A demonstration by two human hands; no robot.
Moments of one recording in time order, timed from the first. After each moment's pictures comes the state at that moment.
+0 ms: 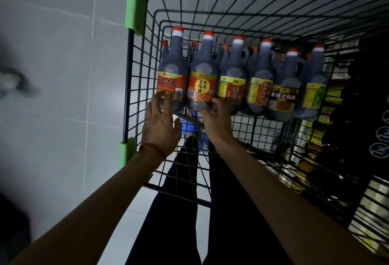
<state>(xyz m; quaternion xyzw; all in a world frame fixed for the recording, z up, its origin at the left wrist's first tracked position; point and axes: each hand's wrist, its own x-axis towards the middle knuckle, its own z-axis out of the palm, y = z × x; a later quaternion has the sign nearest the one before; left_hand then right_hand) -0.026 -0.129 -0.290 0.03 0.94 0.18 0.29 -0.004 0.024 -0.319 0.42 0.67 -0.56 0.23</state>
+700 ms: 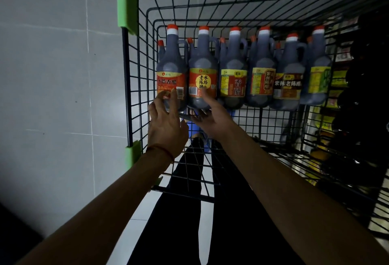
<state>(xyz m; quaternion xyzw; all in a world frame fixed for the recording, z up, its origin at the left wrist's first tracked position) -0.022 -0.132 -0.295 0.07 0.95 0.14 0.28 -0.020 0.012 -0.336 0.57 0.20 -0.77 0.20</state>
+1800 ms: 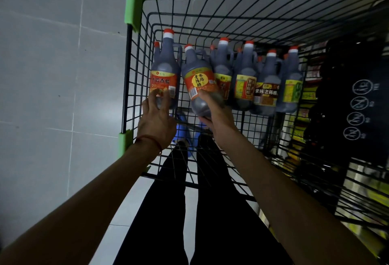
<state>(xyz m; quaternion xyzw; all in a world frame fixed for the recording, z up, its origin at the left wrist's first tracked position) -0.025 -0.131 -0.285 0.06 0.93 0.15 0.32 -0.008 0.037 -0.282 0.57 0.46 -0.66 0.17</state>
